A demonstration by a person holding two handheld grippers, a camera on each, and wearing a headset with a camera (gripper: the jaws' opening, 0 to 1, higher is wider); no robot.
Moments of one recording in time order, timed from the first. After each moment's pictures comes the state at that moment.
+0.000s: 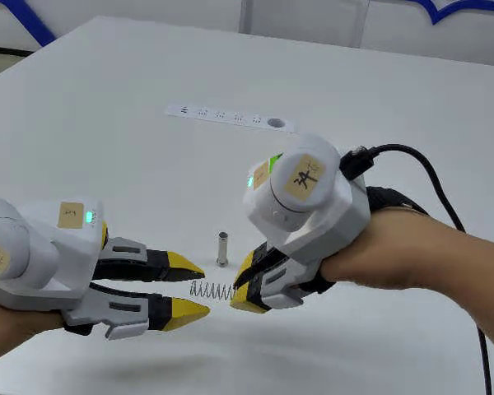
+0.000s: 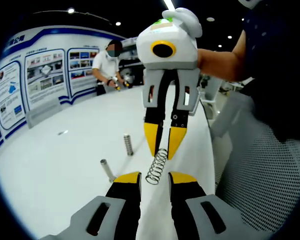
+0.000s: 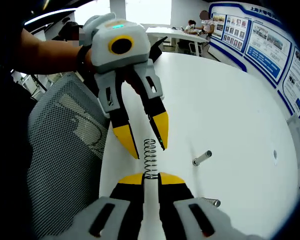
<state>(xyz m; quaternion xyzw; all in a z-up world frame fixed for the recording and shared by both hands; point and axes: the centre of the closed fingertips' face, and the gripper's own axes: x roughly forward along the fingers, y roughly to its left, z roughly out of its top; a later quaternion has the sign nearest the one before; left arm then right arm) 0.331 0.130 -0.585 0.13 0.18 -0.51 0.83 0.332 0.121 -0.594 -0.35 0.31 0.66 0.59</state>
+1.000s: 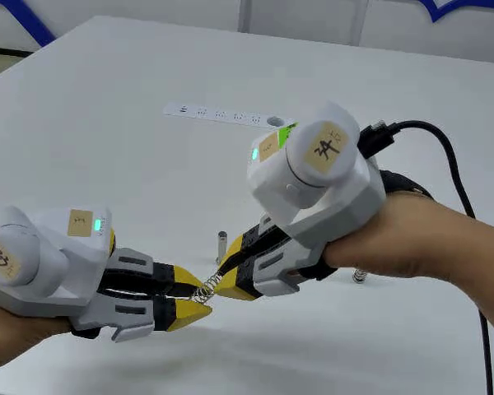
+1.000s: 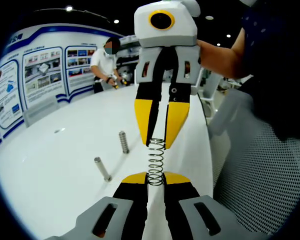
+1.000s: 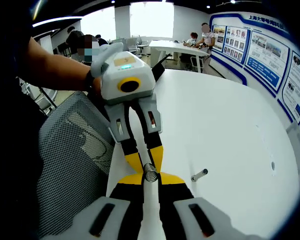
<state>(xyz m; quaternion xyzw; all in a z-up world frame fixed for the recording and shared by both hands) 0.327 0.126 -0.592 0.13 0.19 -0.52 0.82 0.324 0.139 -0.559 -0.32 0.27 0.68 0.60</state>
